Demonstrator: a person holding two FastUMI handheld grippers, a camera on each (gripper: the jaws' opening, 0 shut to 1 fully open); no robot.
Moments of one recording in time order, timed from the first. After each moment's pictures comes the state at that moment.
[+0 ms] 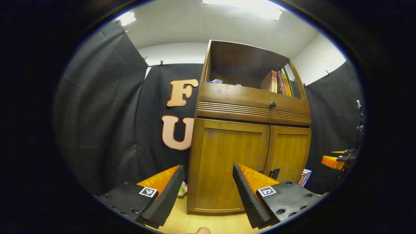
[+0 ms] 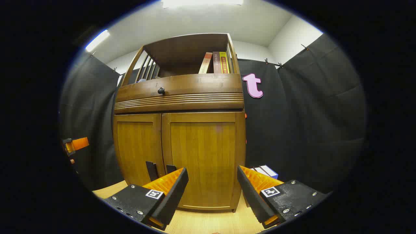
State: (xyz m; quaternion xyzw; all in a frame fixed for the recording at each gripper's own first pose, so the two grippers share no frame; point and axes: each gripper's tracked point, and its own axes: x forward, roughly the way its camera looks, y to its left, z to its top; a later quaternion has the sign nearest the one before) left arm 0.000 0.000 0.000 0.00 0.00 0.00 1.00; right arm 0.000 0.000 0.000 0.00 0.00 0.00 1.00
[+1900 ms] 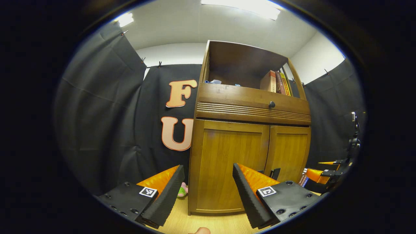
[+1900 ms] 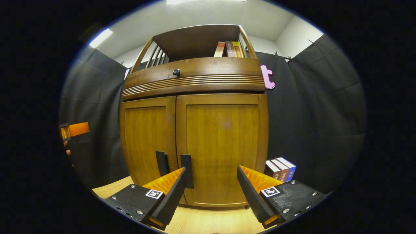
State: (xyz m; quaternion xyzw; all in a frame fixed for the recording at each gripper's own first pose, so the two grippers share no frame) left arm 0.004 0.002 -0.001 0.01 0.00 0.00 1.00; right arm 0.031 0.063 -0.052 0.00 0.03 0.04 1.00
